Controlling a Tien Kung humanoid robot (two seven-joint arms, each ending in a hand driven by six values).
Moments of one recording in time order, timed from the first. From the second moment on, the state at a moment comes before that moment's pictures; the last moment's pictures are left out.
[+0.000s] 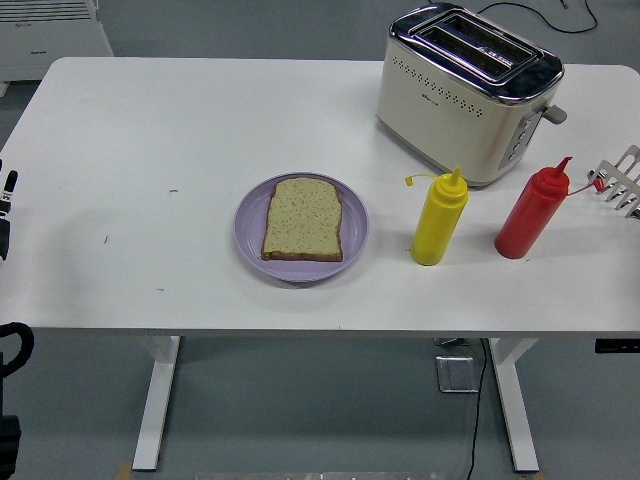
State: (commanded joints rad) left arm -0.09 0.00 -1.91 -1.39 0.49 0.09 0.02; right arm 0.10 -0.26 1.64 1.29 0.00 -0.10 0.25
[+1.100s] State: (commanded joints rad) left arm -0.09 0.00 -1.91 -1.39 0.49 0.09 0.02; right arm 0.11 -0.25 1.64 1.29 0.03 -0.09 0.25
